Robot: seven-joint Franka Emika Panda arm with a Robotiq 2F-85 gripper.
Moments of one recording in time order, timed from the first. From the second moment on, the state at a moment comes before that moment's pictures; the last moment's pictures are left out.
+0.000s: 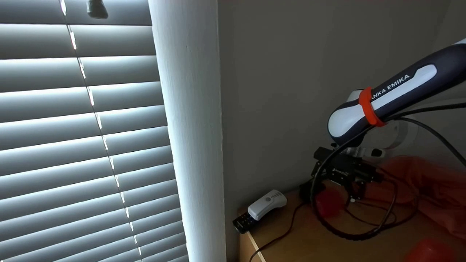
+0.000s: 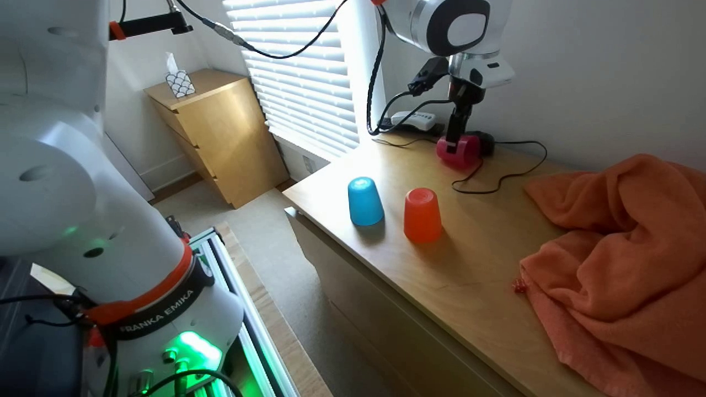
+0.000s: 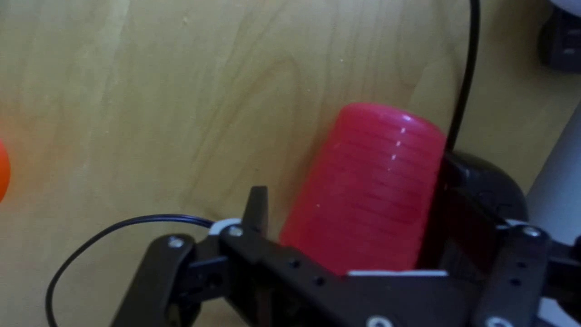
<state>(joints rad) 0.04 0.55 -0.08 -1.85 0.26 2.37 0.87</state>
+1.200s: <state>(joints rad) 0.05 0.59 -0.07 -1.81 0.25 2.29 0.85</state>
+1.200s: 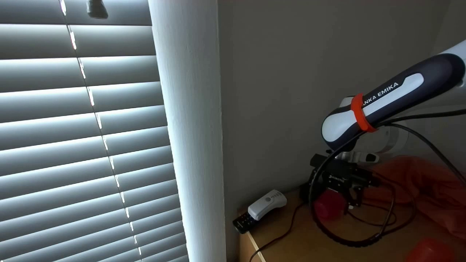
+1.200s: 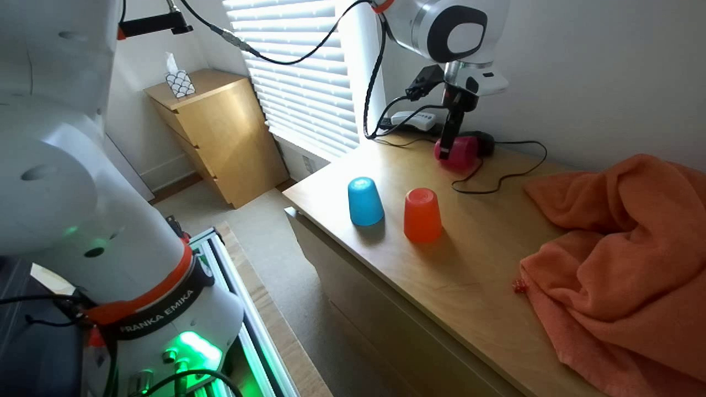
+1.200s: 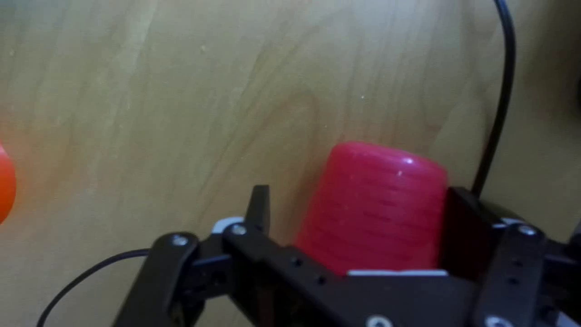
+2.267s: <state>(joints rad) -0.11 0.53 -0.01 -1.81 0.53 2.08 0.46</state>
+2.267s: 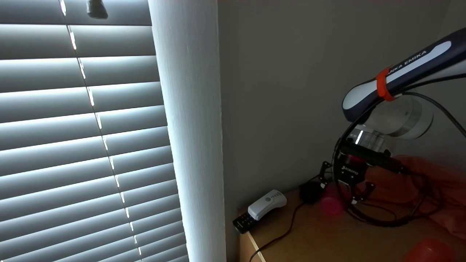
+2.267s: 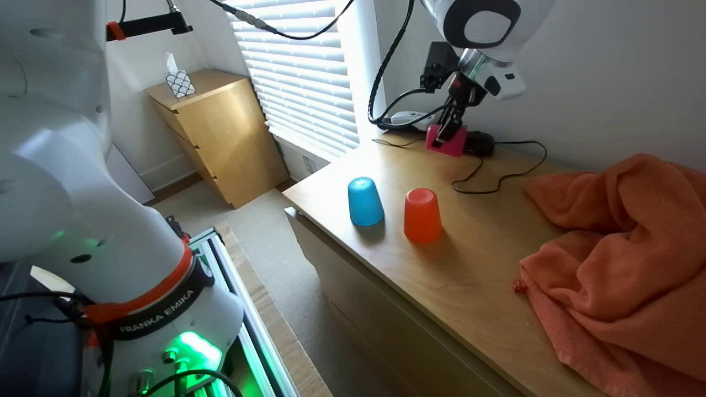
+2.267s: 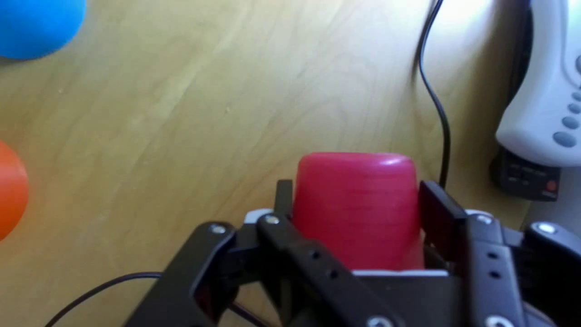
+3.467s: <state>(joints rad) -0.21 0.58 -0.06 -1.77 0.73 1.57 0.31</state>
